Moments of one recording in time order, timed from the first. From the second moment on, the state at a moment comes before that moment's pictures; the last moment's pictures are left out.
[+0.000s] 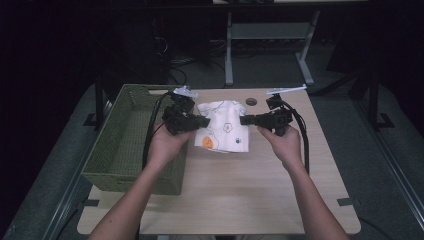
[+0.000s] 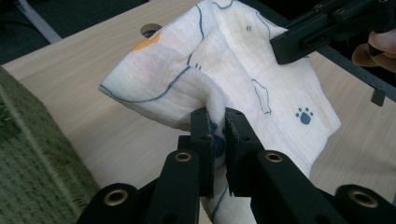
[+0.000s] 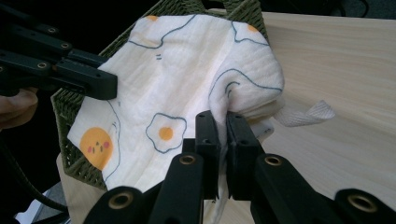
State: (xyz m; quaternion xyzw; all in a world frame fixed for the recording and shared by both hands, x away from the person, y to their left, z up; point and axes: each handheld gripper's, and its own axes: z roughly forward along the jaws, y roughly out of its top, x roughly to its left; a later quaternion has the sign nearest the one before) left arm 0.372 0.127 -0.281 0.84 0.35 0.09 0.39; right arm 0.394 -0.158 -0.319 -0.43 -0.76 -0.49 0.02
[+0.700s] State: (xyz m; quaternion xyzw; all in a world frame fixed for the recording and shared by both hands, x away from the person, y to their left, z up) left arm 0.369 0.178 -0.255 0.84 0.36 0.11 0.39; right arm 0.404 -0.109 -0.289 -0.40 -0.77 -0.49 0.02
